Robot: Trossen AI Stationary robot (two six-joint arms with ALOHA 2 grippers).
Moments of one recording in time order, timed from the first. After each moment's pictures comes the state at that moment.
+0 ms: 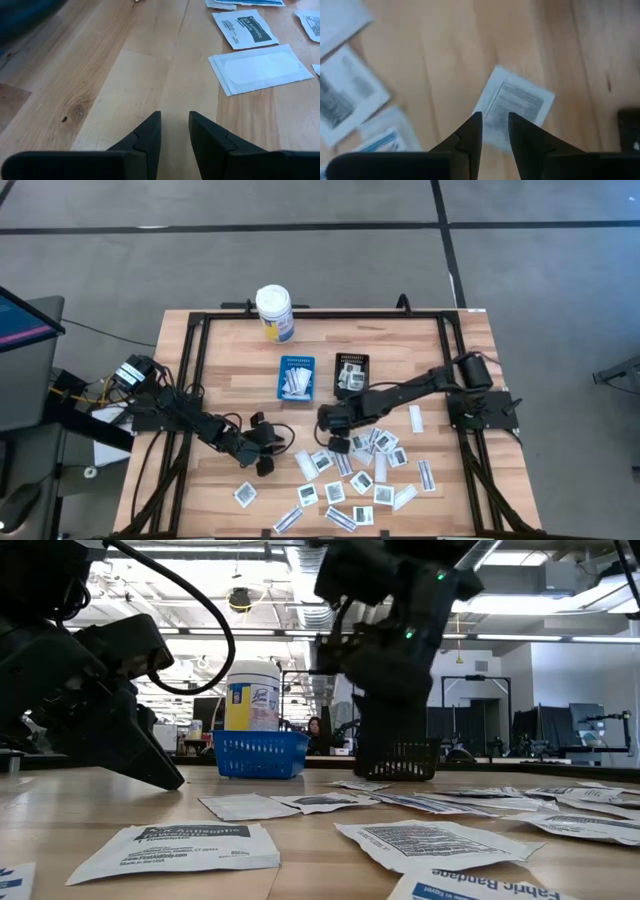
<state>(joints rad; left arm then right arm) -0.58 1.51 0.42 0.44 -0.53 -0.58 0.16 1.98 1.29 -0.52 0.16 0.33</state>
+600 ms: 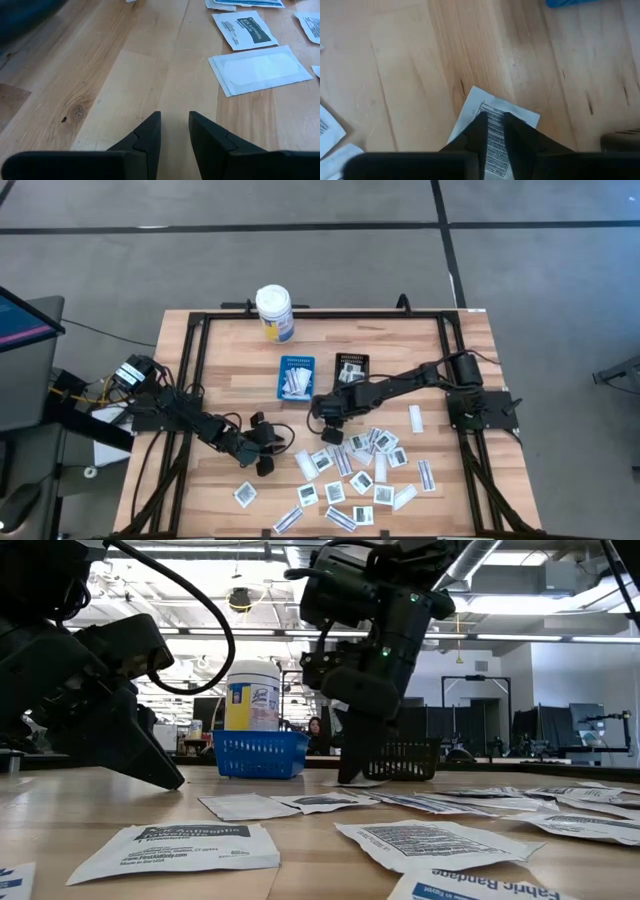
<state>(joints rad) -0.58 1.51 0.42 0.45 -0.53 -0.58 0.10 2.09 1.33 -0.52 0.11 0.31</state>
